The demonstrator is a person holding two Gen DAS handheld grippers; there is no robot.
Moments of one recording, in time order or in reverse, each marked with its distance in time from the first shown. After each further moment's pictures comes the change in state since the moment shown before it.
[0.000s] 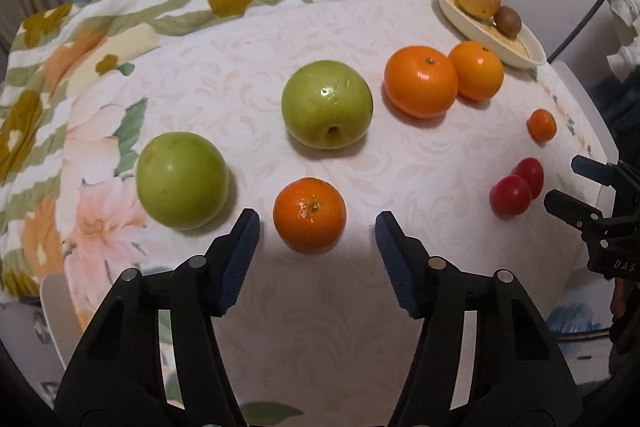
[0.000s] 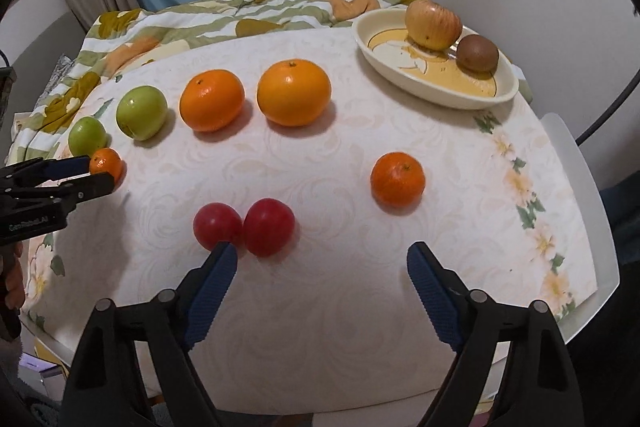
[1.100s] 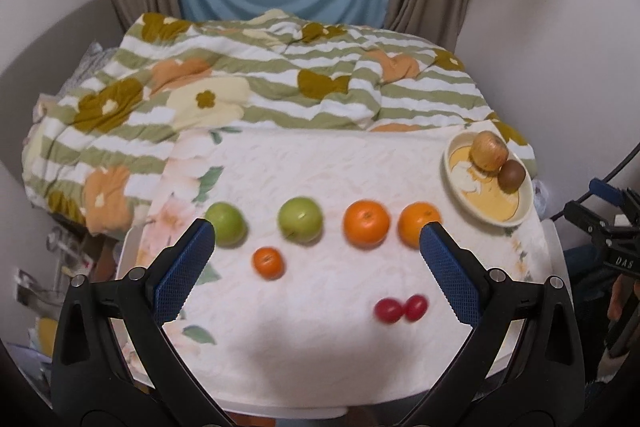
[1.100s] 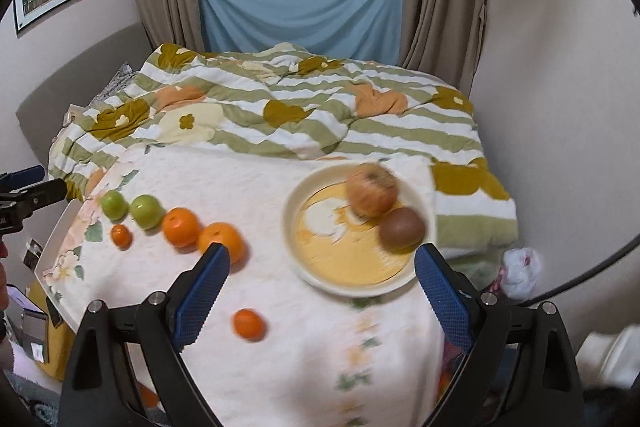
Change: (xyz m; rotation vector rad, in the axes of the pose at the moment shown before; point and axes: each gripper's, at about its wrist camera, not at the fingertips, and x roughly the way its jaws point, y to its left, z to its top) left arm -0.151 -0.082 0.050 -0.365 -0.240 0.267; right arm -0.090 -0.117 0.113 -0.250 -0.209 0.151
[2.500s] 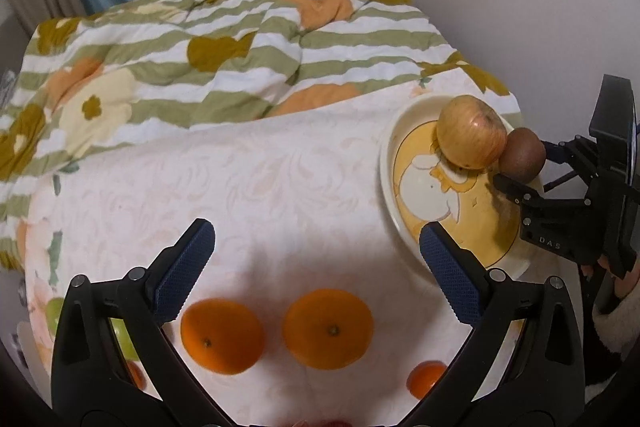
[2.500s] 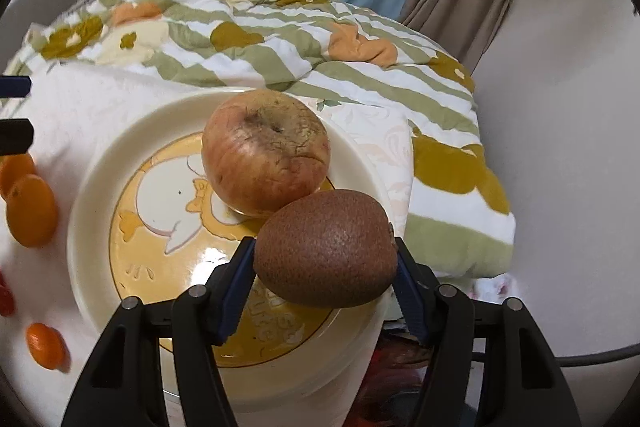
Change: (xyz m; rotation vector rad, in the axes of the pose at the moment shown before) left arm 0.190 -0.144 0.049 0.175 0.183 -0.138; right arm 0.177 -0.099 0.008 -0.216 0.183 -0.119
